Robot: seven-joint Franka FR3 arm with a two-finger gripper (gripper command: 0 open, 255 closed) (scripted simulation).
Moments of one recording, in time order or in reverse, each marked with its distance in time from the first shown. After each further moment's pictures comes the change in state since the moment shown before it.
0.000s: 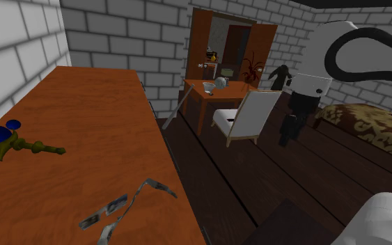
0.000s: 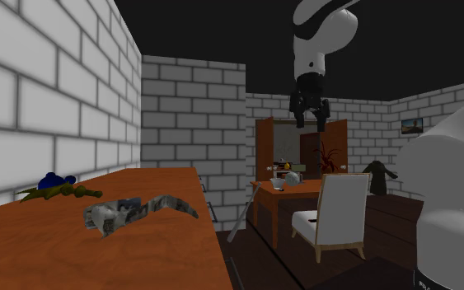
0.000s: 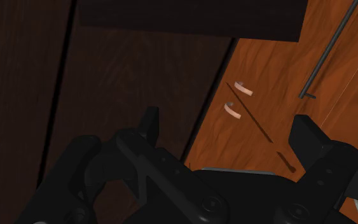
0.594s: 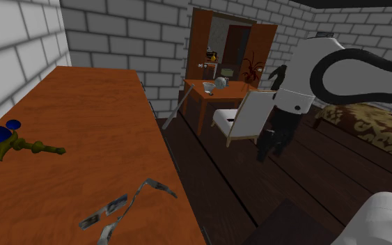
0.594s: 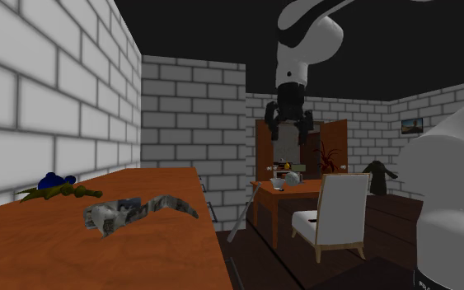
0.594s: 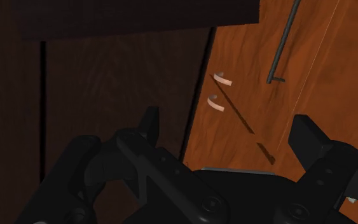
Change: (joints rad) arm 0.022 -0.001 0.143 -0.105 0.160 0.148 0.240
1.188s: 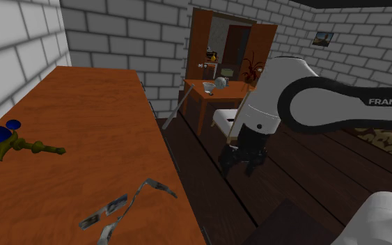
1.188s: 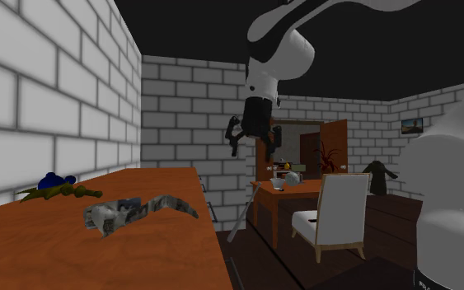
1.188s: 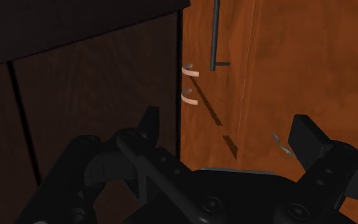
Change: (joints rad) arm 0.023 0.137 0.208 -0.022 0.181 0.255 0.298
